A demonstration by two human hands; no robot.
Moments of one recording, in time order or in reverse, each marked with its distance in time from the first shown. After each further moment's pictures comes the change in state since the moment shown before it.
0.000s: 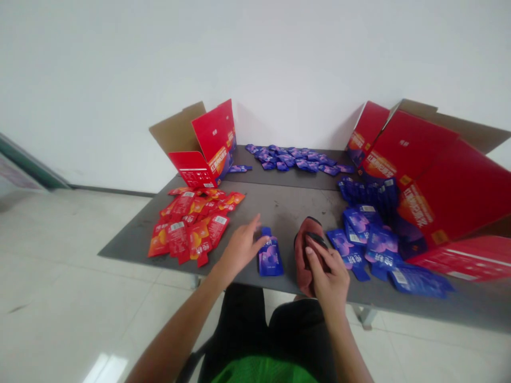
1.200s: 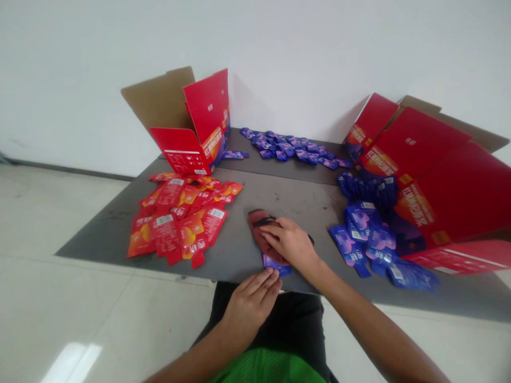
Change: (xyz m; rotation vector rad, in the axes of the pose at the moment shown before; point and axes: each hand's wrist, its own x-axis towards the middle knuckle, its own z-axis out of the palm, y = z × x) left_hand -0.115 0.007 0.043 0.277 0.158 0.538; right_hand 0.061 -0.037 0.077 -0.589 -0.742 -0.459
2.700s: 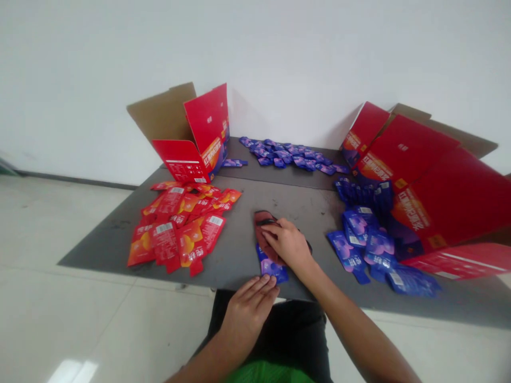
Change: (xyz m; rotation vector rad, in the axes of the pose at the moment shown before) left_hand 0.000 0.002 0.007 -0.067 0.037 -0.052; right_hand 0.005 0.002 0.005 0.061 0.058 0.155
